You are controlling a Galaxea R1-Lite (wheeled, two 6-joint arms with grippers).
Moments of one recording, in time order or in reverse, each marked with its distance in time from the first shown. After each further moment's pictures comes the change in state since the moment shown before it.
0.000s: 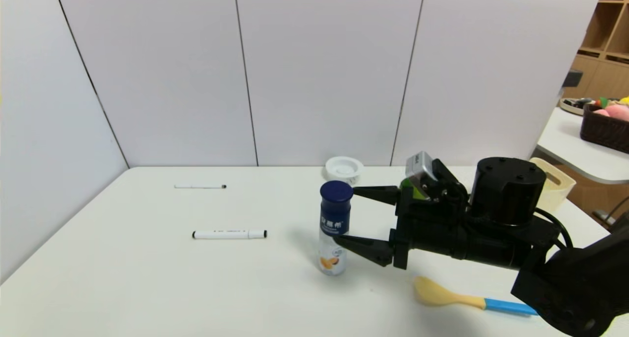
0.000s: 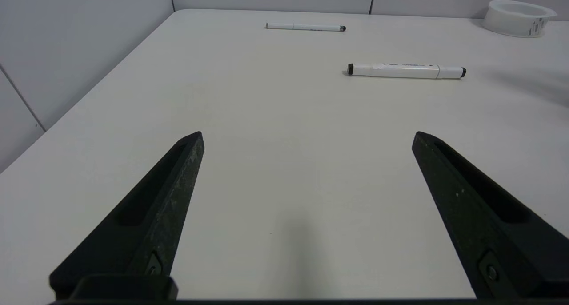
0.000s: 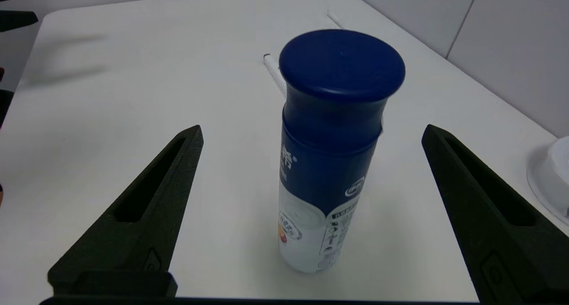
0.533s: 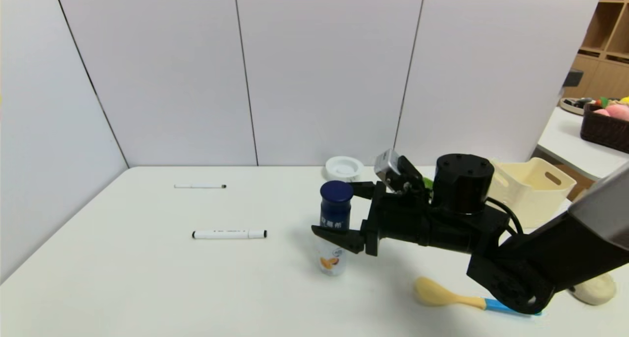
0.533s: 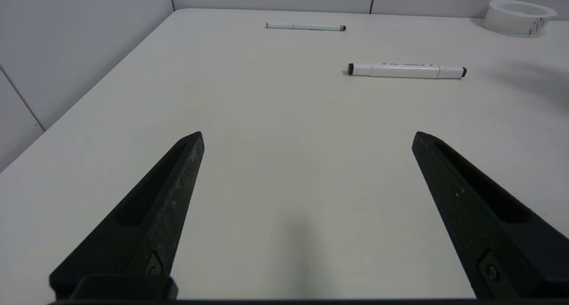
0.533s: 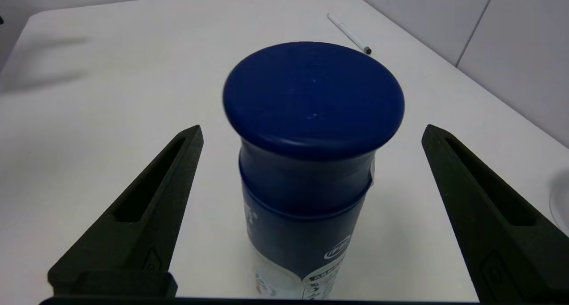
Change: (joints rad) left arm 0.000 0.000 0.000 0.000 0.000 0.000; right arm 0.019 0.140 -0.139 0.001 -0.003 0.005
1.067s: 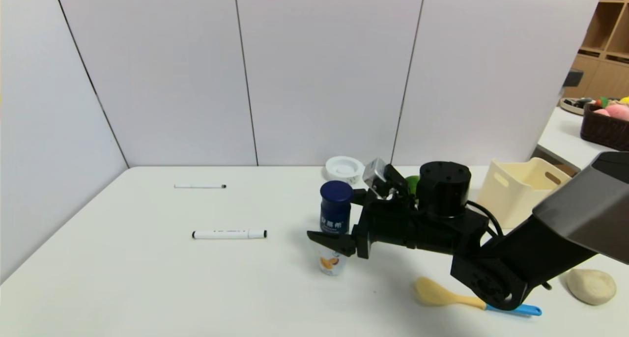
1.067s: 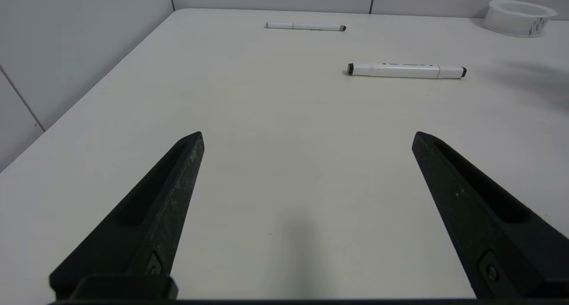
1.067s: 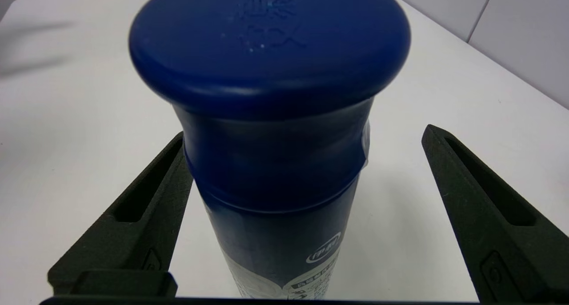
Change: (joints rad) left arm 0.000 0.000 0.000 0.000 0.000 0.000; right arm 0.001 0.068 -0.027 -0.010 -0.001 0.003
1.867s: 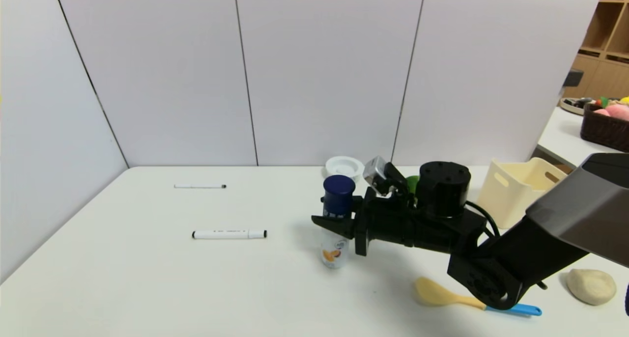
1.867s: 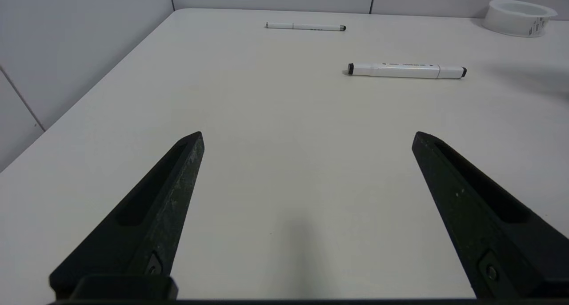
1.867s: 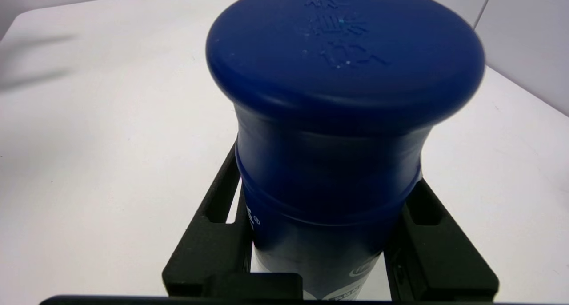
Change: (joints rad) left arm 0.000 0.000 0.000 0.000 0.000 0.000; right arm -0.001 0.016 -0.005 -0.042 0.000 0.031
